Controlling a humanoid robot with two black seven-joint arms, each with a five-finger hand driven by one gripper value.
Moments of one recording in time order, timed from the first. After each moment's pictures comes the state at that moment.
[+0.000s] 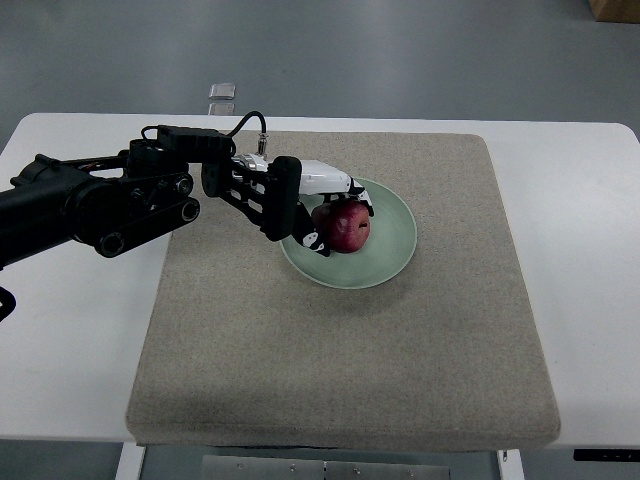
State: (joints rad) left arm -1.17 0.30 -0.12 -0.93 1.44 -0.20 -0.35; right arm -0.03 0.00 -0.04 0.16 -0.02 -0.02 0.02
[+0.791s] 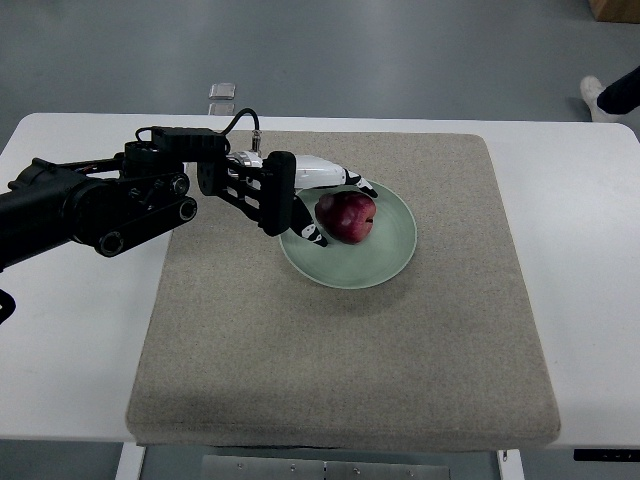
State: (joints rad) left arm -1.16 0.30 -0.13 -0.91 1.42 -0.18 -0.35; right arm -0.03 0.00 -0.04 0.16 -0.02 -0.02 0.02
